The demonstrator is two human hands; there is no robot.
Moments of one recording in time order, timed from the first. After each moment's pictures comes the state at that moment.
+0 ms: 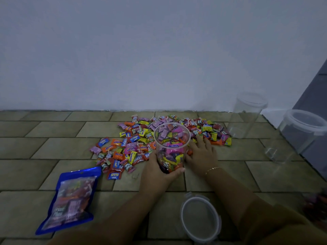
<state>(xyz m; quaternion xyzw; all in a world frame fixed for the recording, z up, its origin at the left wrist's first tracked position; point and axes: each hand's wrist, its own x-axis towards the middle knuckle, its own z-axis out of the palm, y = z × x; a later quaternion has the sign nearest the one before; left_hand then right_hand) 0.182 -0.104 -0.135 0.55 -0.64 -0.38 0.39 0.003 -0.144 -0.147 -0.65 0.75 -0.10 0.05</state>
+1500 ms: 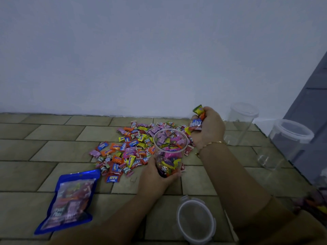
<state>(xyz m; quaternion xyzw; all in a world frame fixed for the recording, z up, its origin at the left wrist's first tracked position) 0.184 -0.103 -0.134 0.54 -0.65 -0.37 0.38 0.040 -0.144 0.009 -0.09 0.39 -0.78 0.48</state>
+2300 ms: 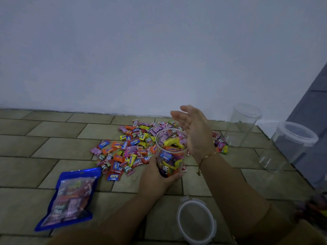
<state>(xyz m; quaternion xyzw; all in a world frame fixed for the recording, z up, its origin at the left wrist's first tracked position) 0.183 -0.102 -0.131 0.54 -0.65 -0.36 0.39 0.064 -0.127 -0.004 -0.41 0.40 -0.69 0.44</state>
